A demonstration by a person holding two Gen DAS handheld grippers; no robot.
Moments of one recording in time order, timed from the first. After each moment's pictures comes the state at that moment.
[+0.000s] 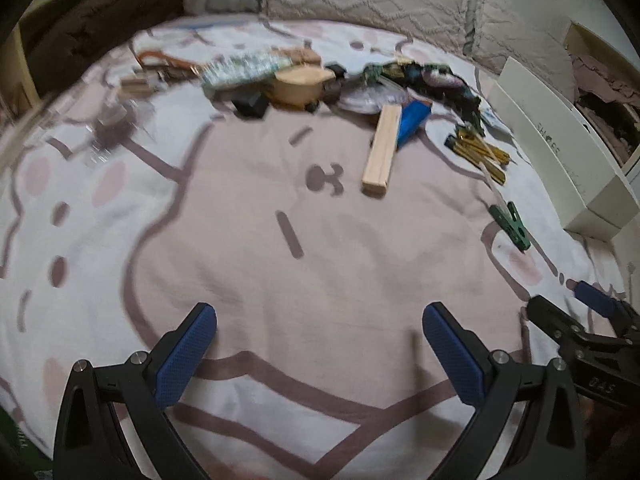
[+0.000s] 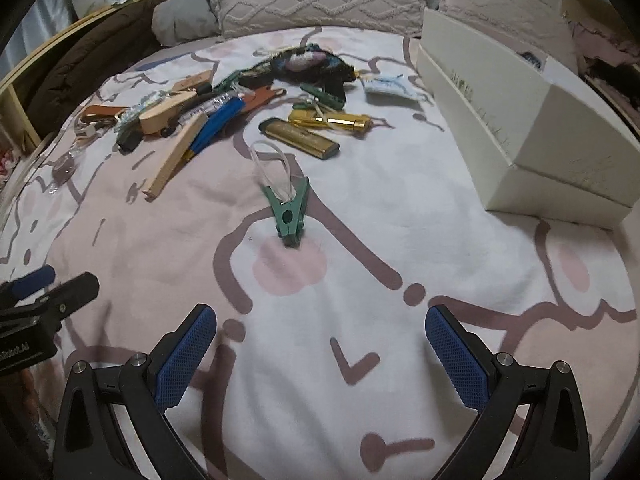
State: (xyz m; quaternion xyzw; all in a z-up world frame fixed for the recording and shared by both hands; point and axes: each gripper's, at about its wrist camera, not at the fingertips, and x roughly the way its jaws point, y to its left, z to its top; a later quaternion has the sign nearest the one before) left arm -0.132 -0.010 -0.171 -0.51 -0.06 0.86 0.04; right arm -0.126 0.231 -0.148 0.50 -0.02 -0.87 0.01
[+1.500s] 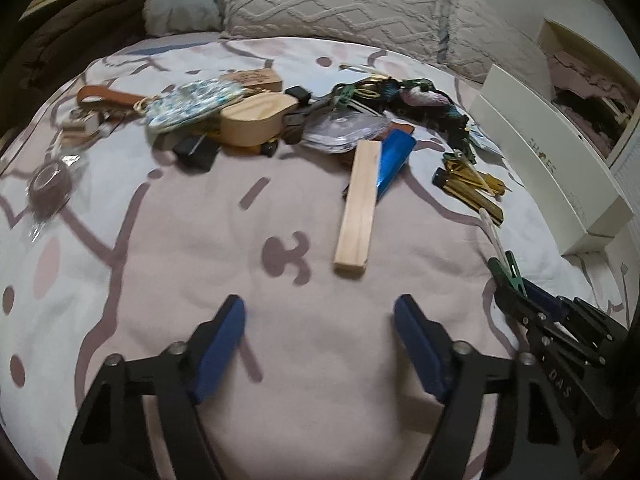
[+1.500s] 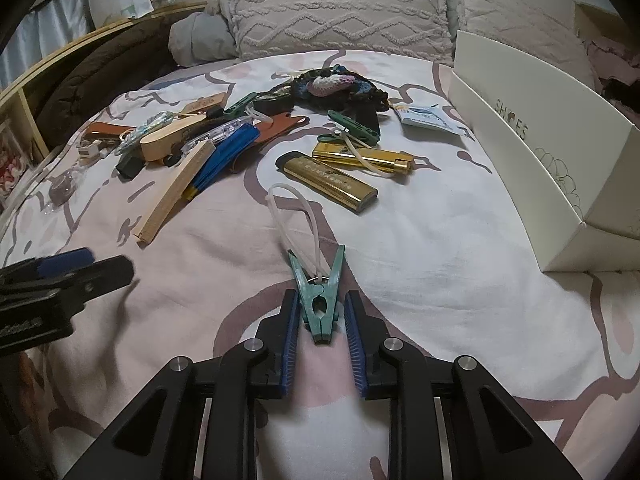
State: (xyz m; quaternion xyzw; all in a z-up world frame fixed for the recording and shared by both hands) left arm -0.189 0.011 -0.174 -0.47 -0.03 0.88 0.09; right arm -0.163 0.218 -0.165 0.43 -0.02 -0.90 0.04
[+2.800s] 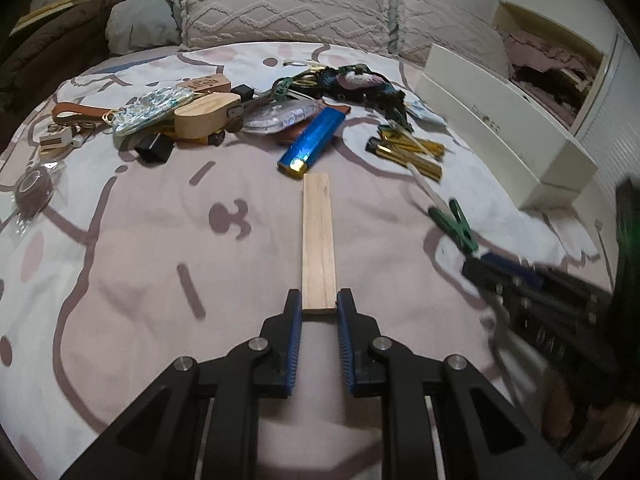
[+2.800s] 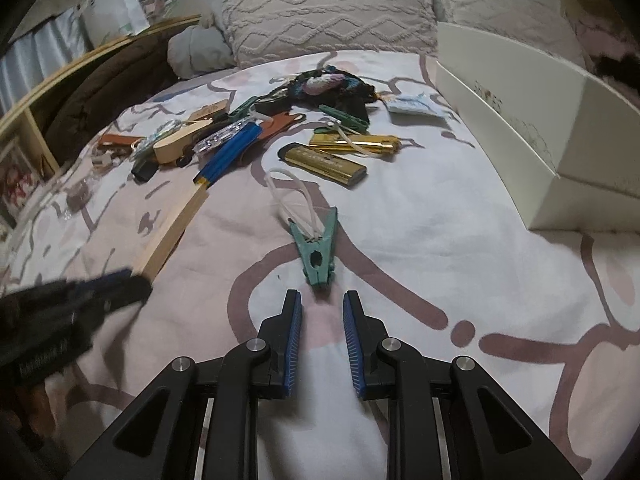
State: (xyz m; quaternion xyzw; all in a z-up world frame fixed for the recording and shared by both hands) left arm -0.137 0.029 -0.172 -0.46 0.00 0.88 0.15; right arm -0.136 0.230 -0.160 0.44 -0.07 -0.89 0.05
